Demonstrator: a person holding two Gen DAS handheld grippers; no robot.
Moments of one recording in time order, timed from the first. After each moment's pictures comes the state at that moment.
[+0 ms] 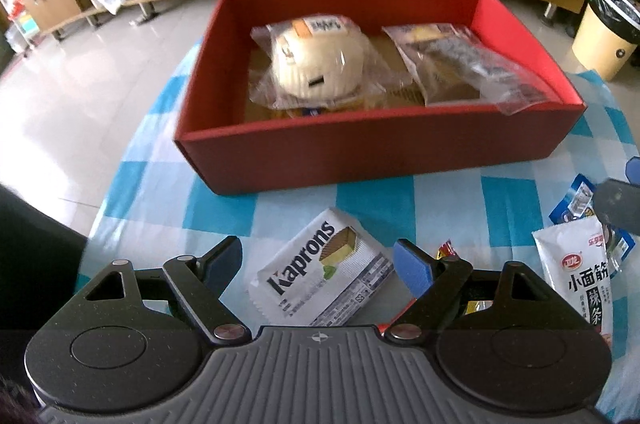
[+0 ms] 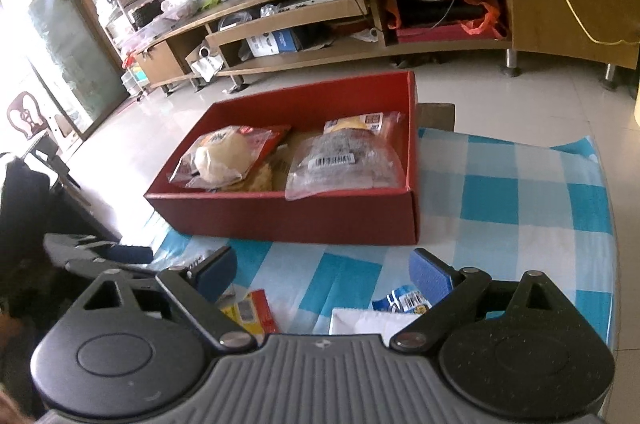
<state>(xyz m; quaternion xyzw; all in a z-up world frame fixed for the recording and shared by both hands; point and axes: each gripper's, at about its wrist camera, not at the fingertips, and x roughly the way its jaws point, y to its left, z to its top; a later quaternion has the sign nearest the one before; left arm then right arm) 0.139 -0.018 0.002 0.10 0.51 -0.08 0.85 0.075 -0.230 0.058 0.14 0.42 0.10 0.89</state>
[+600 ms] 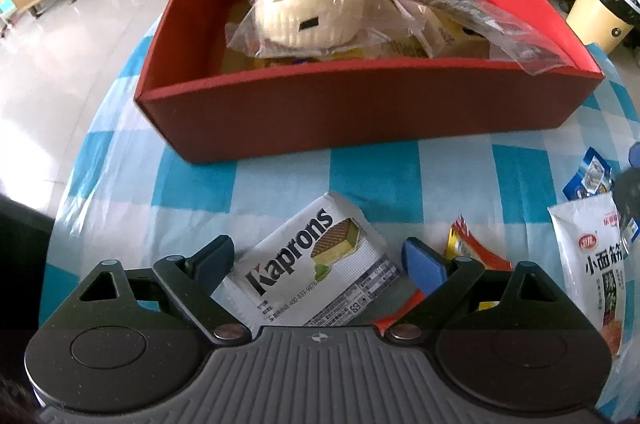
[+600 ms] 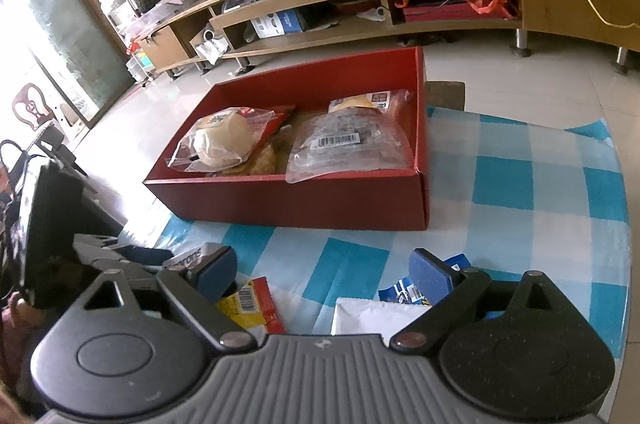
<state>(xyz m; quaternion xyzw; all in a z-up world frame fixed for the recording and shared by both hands) 0.146 -0.013 -0.023 0.10 0.55 -0.10 0.82 0.084 -0.230 0.048 0.15 0.44 0.12 0.88</state>
